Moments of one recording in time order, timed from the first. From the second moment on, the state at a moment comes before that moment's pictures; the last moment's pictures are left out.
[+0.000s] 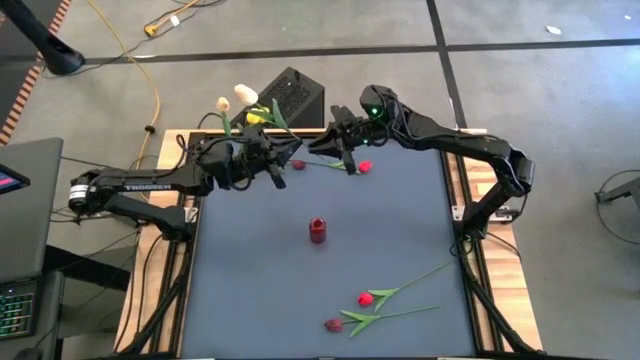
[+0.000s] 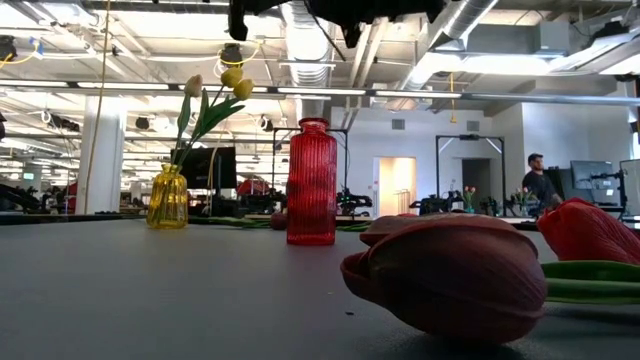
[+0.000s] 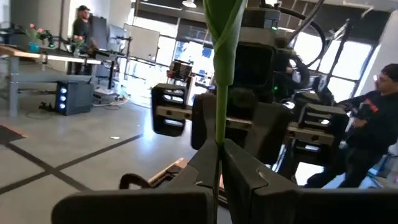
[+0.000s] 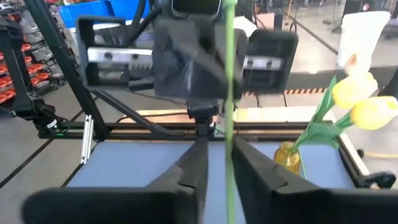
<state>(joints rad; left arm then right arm) 0.20 1.16 0.88 0.45 -0.24 -0.22 -0.40 1.61 1.51 -0.12 -0.58 -0.01</state>
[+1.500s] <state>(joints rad) 0.34 0.74 0.82 -0.67 -0.84 -0.52 -0.42 1.59 1.51 -0.28 -0.60 -0.01</state>
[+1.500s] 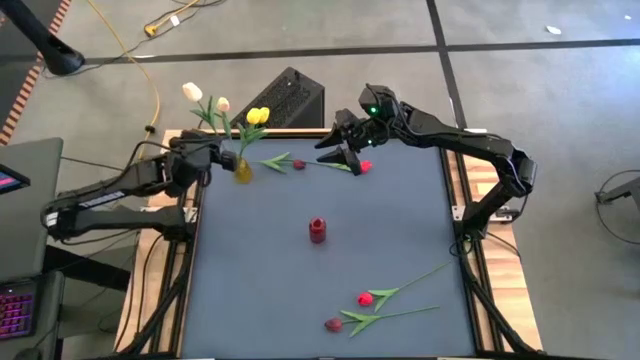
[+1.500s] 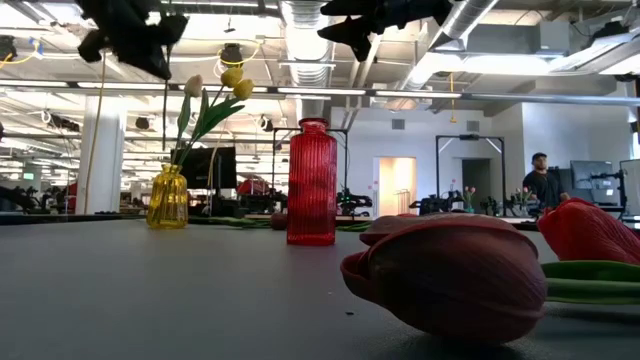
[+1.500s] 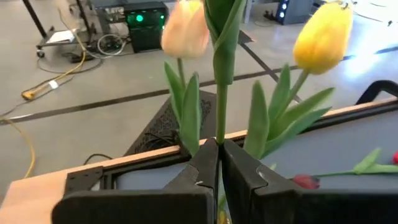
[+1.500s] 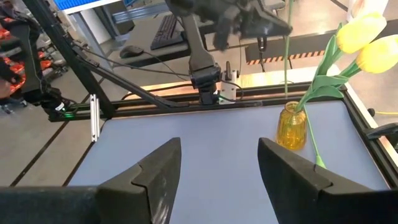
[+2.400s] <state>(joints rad) 0.41 0.70 0.67 -0.44 -0.74 -0.39 -0.41 1.59 1.51 -0.35 -0.60 -0.01</state>
